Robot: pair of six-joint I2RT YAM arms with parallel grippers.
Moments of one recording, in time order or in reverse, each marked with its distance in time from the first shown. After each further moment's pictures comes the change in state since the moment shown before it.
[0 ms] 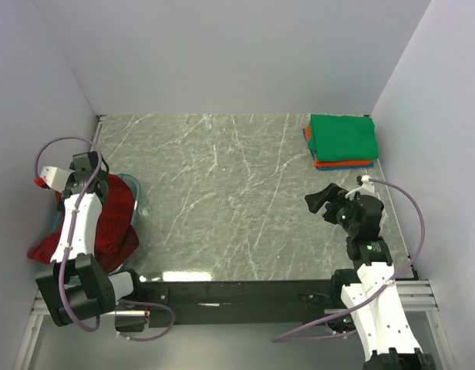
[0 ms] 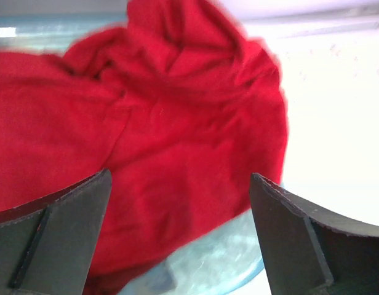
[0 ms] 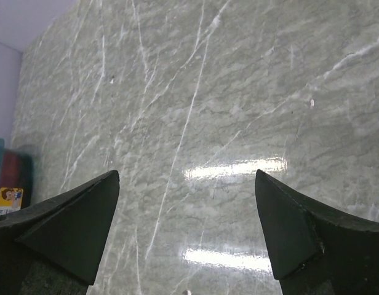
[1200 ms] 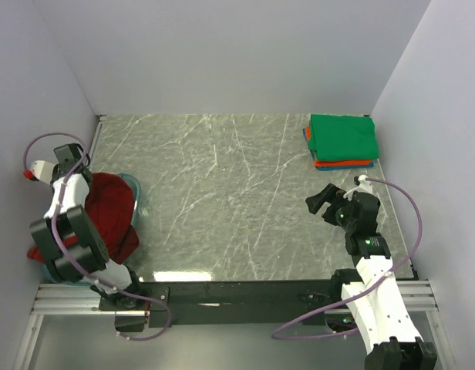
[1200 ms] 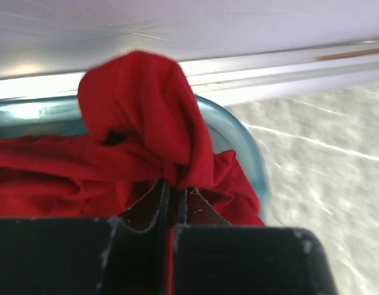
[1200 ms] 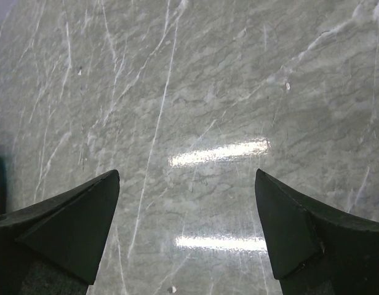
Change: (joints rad) left arm 0.175 0.340 0.114 0.241 0.127 0.097; right arm 0.000 0.062 0.000 -0.019 0.045 -0.027
